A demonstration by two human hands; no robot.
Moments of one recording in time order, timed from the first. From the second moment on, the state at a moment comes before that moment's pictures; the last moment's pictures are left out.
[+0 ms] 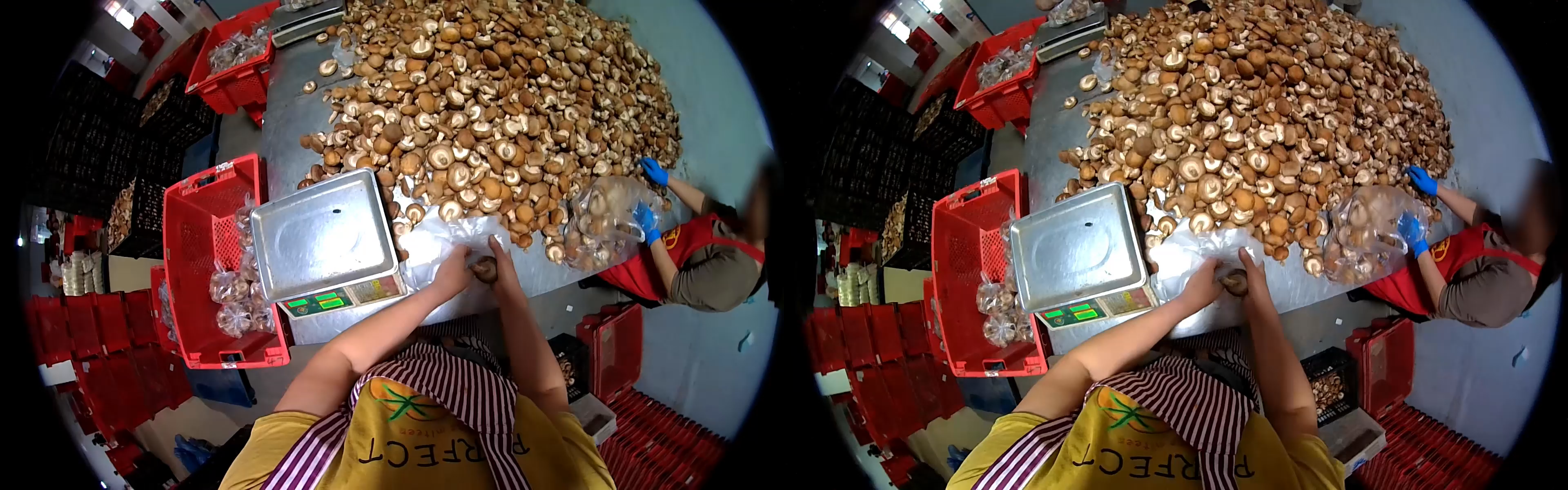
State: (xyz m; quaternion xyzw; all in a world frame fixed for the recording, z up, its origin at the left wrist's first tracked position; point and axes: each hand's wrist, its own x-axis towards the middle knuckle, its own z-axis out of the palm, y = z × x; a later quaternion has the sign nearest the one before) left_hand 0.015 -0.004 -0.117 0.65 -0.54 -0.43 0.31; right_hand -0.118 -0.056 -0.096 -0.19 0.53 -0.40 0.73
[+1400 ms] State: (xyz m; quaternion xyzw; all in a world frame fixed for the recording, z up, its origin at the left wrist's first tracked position) left_hand -0.033 0.005 0.068 0.61 -0.47 -0.51 0.38; right_hand -0.162 -0.133 0.065 -0.33 0.44 -0.05 0.83
